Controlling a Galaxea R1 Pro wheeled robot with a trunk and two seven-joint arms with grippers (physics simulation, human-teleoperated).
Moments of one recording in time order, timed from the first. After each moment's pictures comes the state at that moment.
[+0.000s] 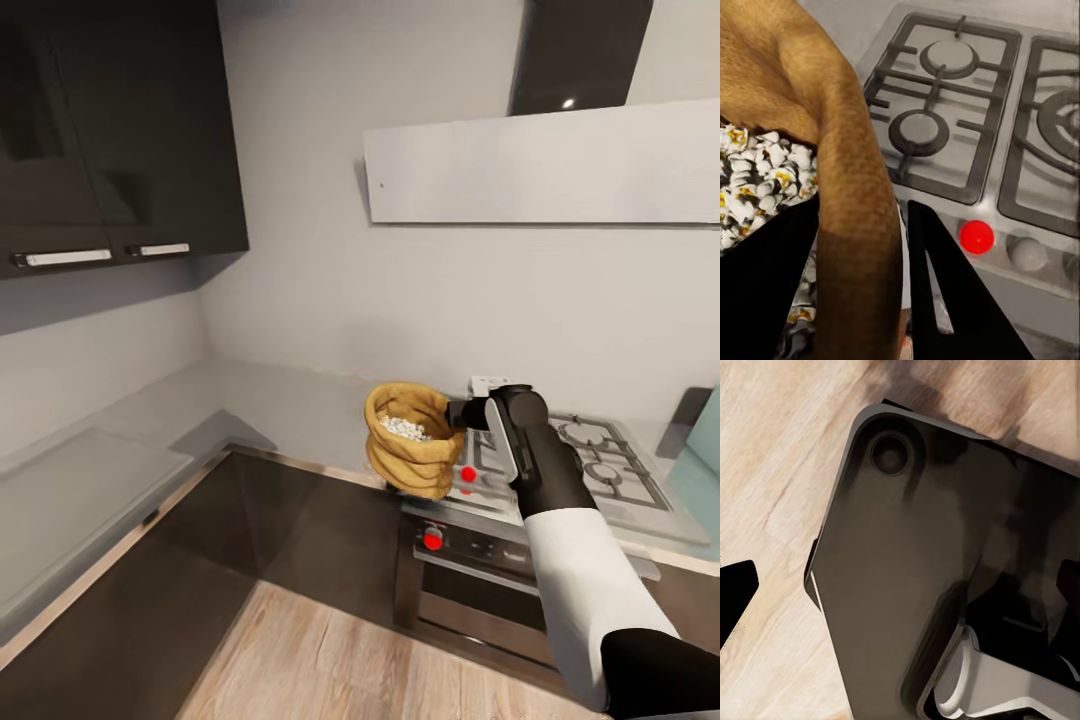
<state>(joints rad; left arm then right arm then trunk) 0.00 -0.03 0.02 -0.04 0.35 -0.14 0.00 -0.94 0.05 -0.02 -1.14 0.03 1.04 0.02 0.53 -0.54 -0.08</state>
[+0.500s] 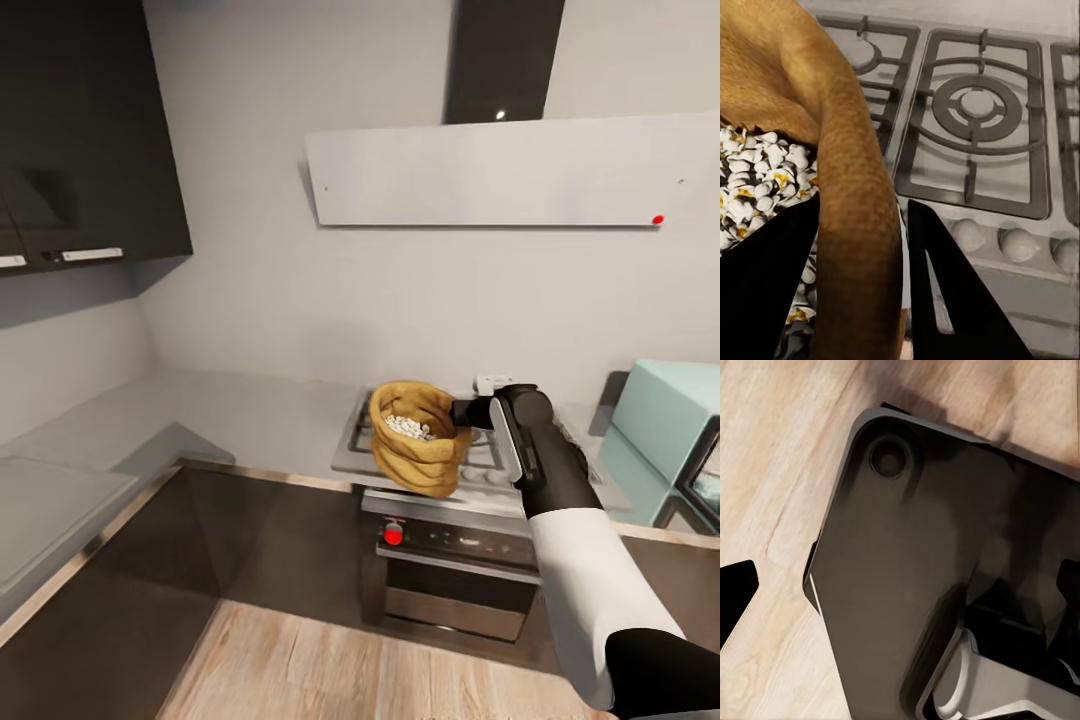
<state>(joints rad) 0.00 -0.03 0.02 -0.04 0.35 -0.14 0.00 -0.94 0.04 -0.02 -1.14 0.03 1.04 0.02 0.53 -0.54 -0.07</state>
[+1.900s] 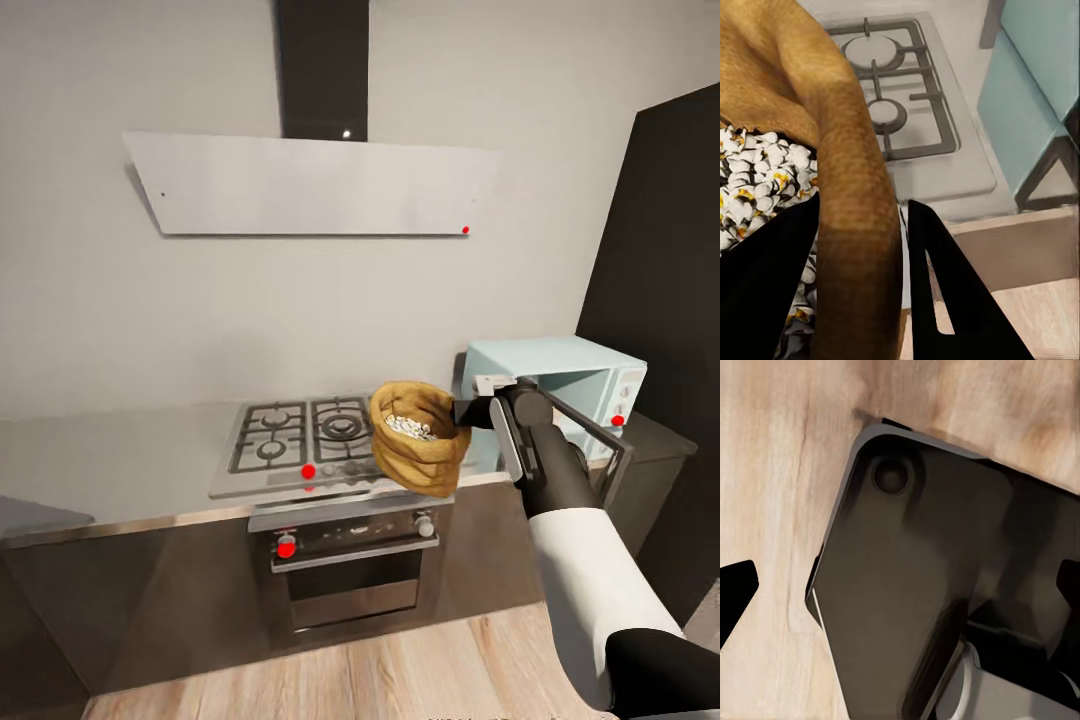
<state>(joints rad) 0.00 -0.02 0.02 -0.04 0.34 -0.14 0.00 -0.94 0.03 -0.02 -1.14 0.03 1.04 0.02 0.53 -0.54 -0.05</state>
